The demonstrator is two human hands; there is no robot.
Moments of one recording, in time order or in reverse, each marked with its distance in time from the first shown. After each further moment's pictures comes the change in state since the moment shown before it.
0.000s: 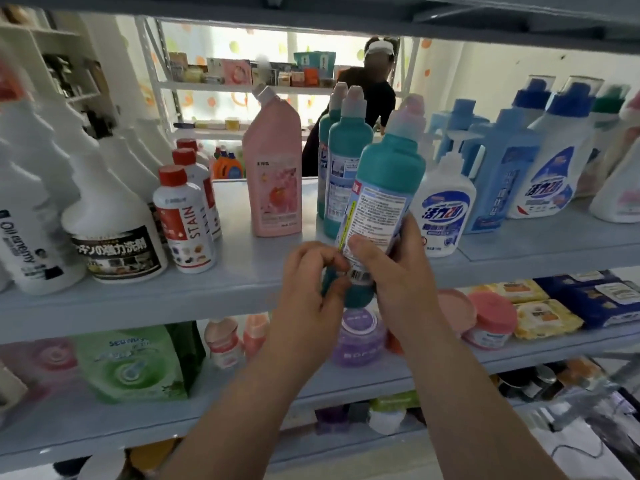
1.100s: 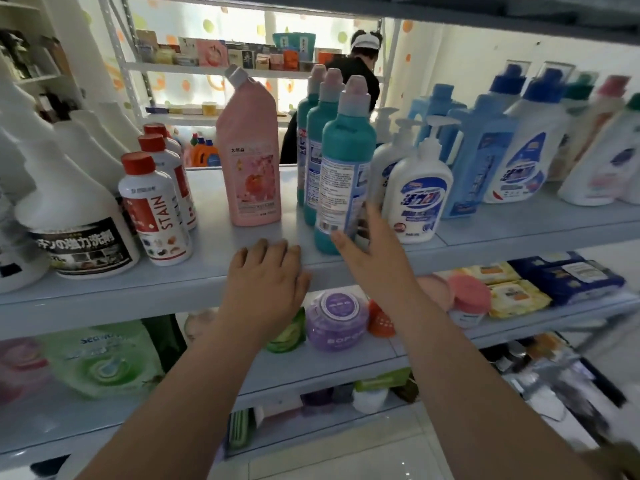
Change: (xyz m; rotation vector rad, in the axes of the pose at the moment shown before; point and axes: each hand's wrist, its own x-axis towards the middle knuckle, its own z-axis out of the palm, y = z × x) left_hand 0.024 -0.059 -0.005 0.957 -0.351 0.086; right_hand 0.031 0.025 -0.021 -0.625 -0.086 -0.072
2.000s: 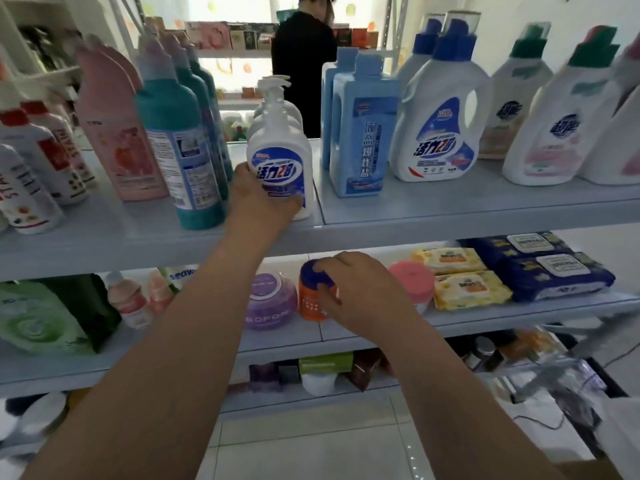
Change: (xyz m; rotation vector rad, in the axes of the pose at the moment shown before) left_hand 0.131 0.196 0.007 -0.837 0.260 -0.588; right_hand -0.055 0.127 -0.184 -0.577 -0.392 -0.278
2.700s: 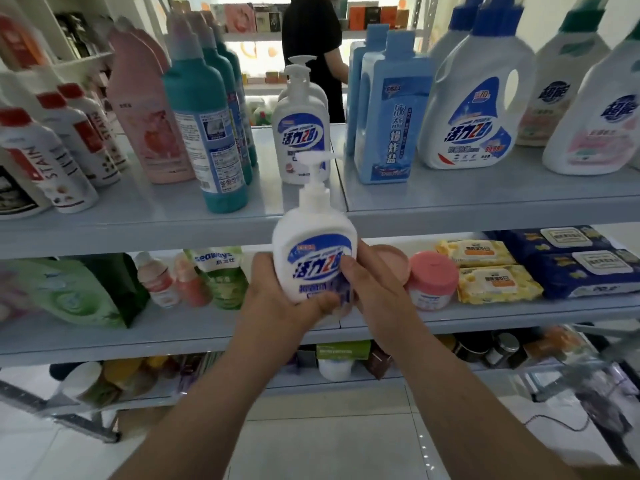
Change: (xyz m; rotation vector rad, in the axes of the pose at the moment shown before) left_hand -0.160 -0.014 -0.033 -0.124 -0.136 -0.113; right_hand -0.015 -0.023 0.021 1.454 0.093 0.199
